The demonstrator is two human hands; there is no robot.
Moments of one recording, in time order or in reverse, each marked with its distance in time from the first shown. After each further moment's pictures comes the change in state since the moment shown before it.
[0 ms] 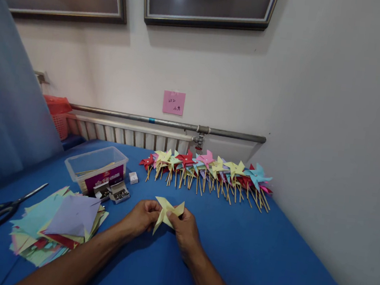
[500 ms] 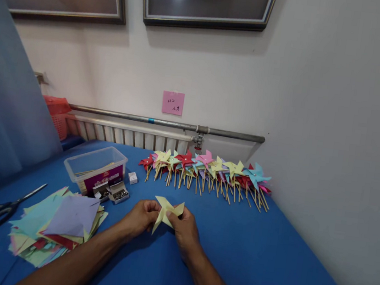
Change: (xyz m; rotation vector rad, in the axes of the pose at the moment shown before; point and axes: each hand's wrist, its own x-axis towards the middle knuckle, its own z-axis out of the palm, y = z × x) left_hand -0.002 0.004 0.001 0.018 0.001 -0.010; right_hand -0.001 -0.002 0.001 -0.040 0.027 -0.034
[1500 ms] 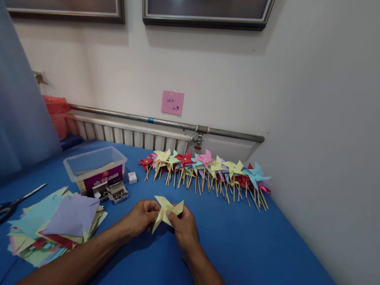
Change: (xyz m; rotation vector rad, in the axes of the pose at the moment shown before) left_hand 0.001 -0.003 0.001 -0.046 -0.016 0.030; right_hand 0.001 0.001 0.000 0.026 -0.017 0.002
